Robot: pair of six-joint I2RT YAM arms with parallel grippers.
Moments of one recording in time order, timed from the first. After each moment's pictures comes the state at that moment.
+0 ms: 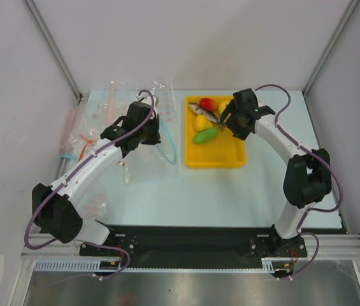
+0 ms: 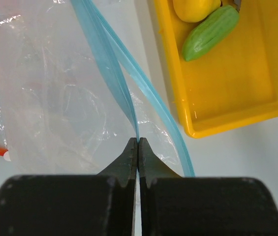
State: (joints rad) left arm -0.50 1.42 1.27 -0.56 -0.10 -0.33; right arm 0.33 1.74 1.46 -0.62 0.09 0.87
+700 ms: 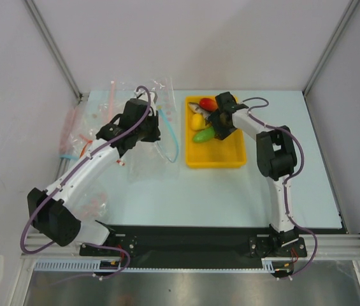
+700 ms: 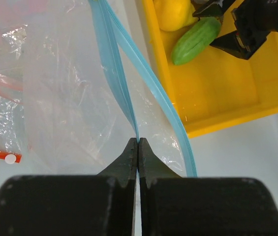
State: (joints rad) left arm -0.52 1.40 1.33 -0.59 -0.09 -0.33; right arm 0.35 2.22 1.77 -0.57 0.07 1.22
